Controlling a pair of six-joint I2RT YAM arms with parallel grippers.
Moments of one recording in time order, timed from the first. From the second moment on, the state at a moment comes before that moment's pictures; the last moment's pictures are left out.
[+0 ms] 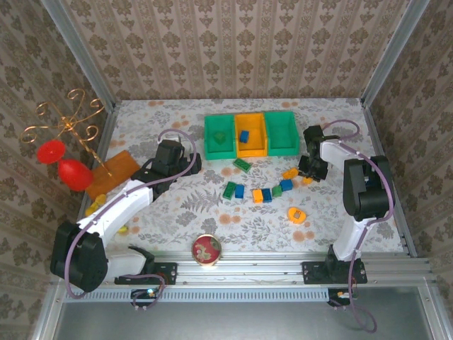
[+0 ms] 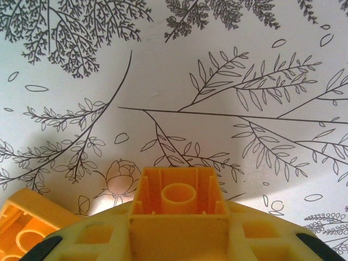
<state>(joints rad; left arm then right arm) -0.50 1.24 0.83 -0.32 -0.22 -0.43 0.06 1.83 1.17 -0.76 0.06 0.50</state>
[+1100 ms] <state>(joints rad) -0.49 1.24 0.83 -0.31 -0.20 -0.43 0.18 1.64 1.32 -0.78 0.06 0.55</state>
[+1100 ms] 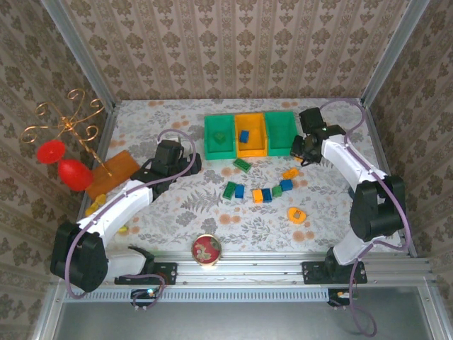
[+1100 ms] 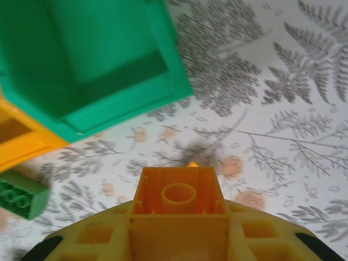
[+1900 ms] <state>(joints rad) -0.48 1.22 0.82 -0.31 -0.20 -0.43 0.27 2.02 1.77 -0.84 0.13 0.48</state>
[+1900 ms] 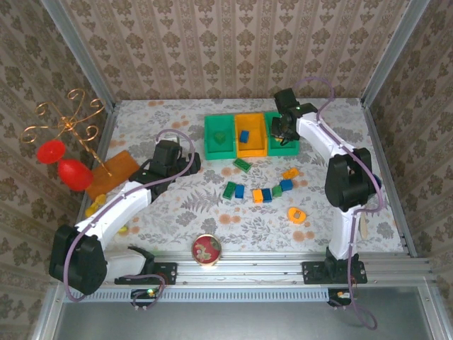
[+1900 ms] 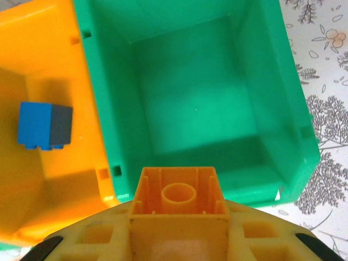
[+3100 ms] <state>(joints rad) -0.60 1.33 0.86 -0.30 -0.21 -0.43 0.25 1.95 1.67 -0.85 0.16 0.47</state>
